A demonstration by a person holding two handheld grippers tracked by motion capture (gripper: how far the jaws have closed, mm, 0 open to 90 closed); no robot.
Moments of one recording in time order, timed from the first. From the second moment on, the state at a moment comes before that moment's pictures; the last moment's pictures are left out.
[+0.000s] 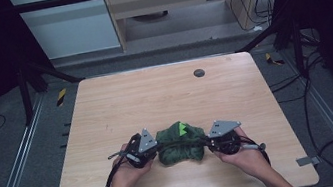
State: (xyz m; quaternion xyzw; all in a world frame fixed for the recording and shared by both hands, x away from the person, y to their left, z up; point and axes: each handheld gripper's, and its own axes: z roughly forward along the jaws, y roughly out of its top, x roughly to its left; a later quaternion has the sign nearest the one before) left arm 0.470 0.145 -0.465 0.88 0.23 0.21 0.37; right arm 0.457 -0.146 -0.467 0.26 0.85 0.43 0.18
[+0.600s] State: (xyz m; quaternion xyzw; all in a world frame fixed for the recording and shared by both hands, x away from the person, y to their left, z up) left arm 0.459 0.149 -0.484 0.87 0.23 0.21 0.39; right arm 0.437 -0.148 -0.476 0.24 0.85 0.43 0.19
